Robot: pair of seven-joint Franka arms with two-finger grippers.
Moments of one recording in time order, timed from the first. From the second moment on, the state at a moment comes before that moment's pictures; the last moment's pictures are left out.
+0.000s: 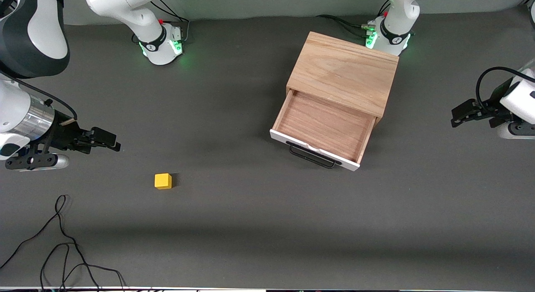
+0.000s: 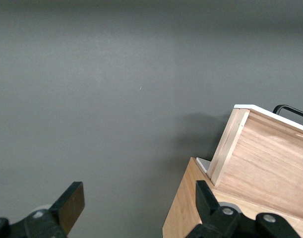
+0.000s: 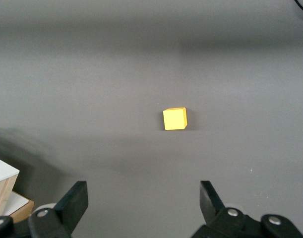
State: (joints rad) left arm 0.00 0.03 -0.04 -1.63 -0.01 1.67 -0.01; right arm 0.43 0.19 -0.40 -1.53 0.23 1.73 0.02
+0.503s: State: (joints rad) left arm 0.00 0.03 -0.04 -1.64 -0.01 1.66 -0.01; right arm 0.43 0.19 -0.40 -1.53 0.23 1.73 0.02
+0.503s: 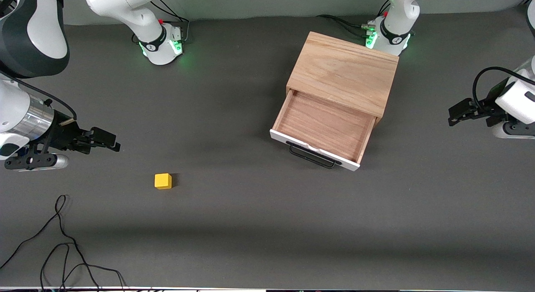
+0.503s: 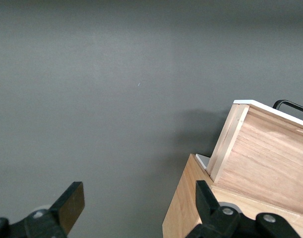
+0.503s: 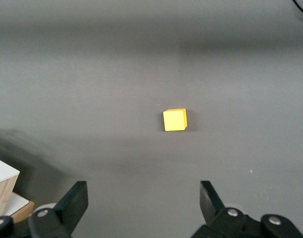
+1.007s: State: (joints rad) left arm 0.01 0.03 -0.04 -1.64 -0.01 1.64 -0.01; right arm 0.50 0.21 -0.39 -1.52 0.23 1.80 0.02
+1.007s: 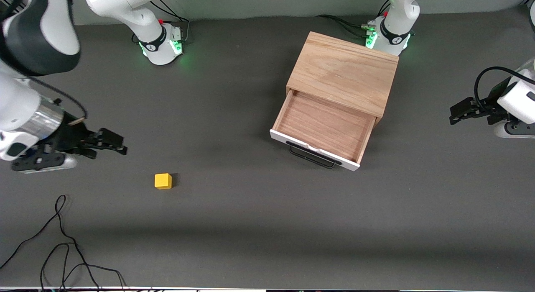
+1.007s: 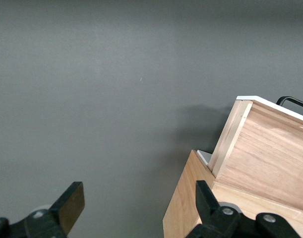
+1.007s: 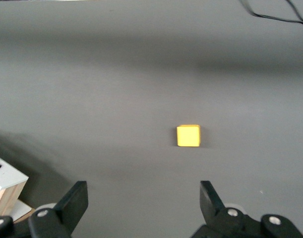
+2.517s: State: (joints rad) left arm 0.01 0.03 -0.05 -1.64 -0.01 1.64 -0.01; right arm 0.45 0.44 -0.39 -1.75 0.16 2.05 0.08
